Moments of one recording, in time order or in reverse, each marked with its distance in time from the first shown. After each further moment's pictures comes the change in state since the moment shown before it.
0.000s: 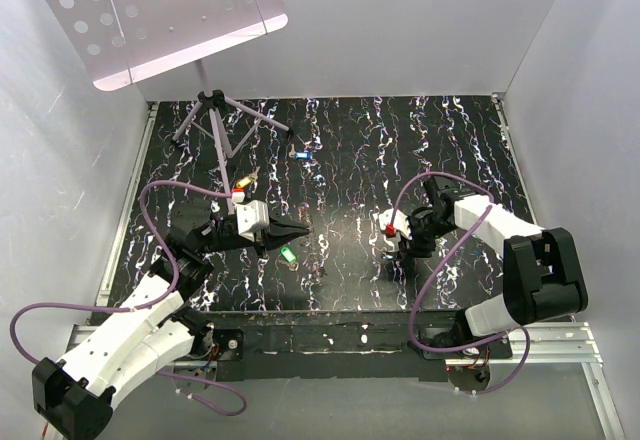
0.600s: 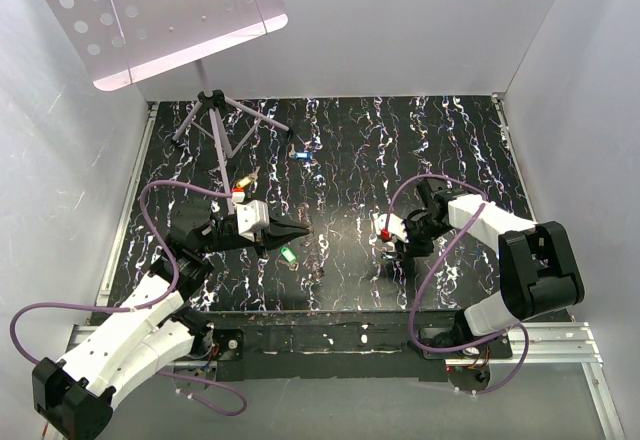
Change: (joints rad) left arm 0.000 0.001 0.000 -0.001 0.000 0.001; right arm 0.045 0.037 0.001 0.008 0.065 0.000
